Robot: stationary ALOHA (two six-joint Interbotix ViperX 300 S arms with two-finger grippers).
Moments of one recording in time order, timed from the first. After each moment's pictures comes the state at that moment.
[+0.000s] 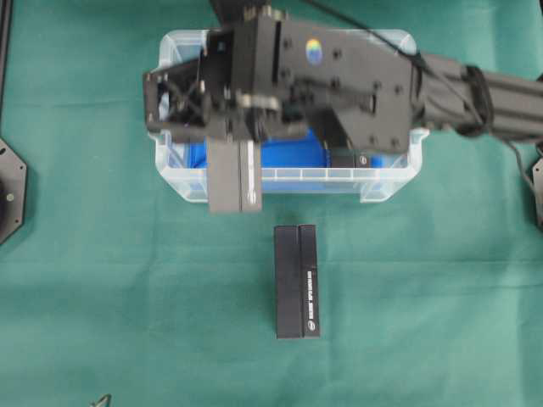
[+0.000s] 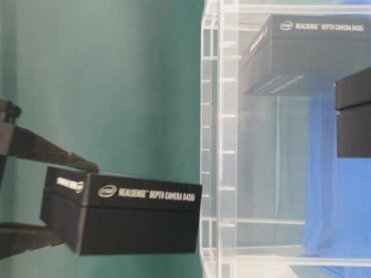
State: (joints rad) left arm -0.02 -0.83 0.50 0.03 1.51 -0.13; right arm 0.04 0.54 -1.04 -0.23 1.82 1.63
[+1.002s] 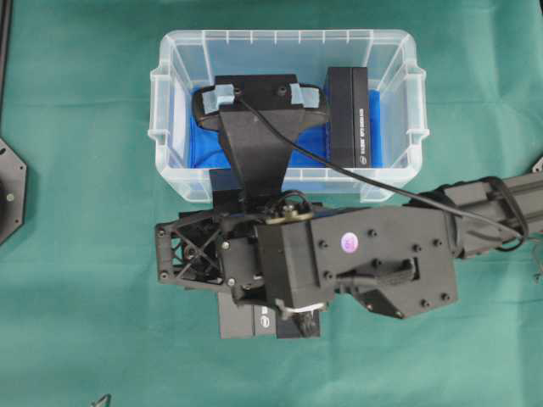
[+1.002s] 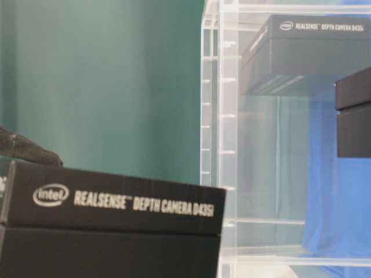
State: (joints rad) left arm -0.02 -0.83 0.50 0.03 1.51 -0.13; right arm 0.25 0.54 -1.04 -0.24 1.83 1.82
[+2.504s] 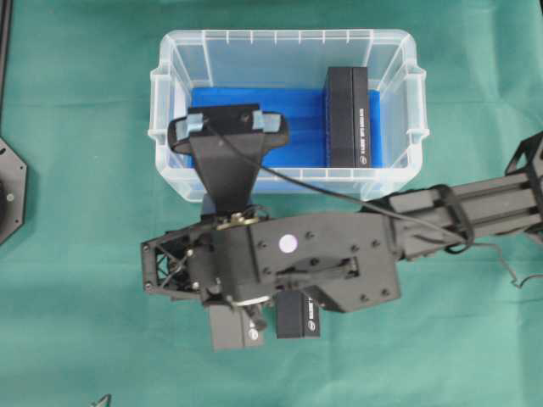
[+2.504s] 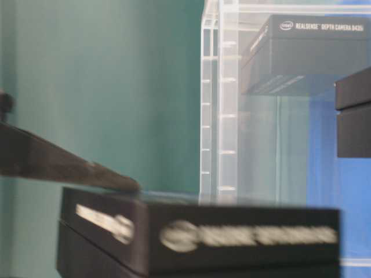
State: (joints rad) left arm -0.02 -0.83 0.50 0.03 1.51 -0.13; right arm 0.23 0.64 -1.03 -0.13 1.80 1.84
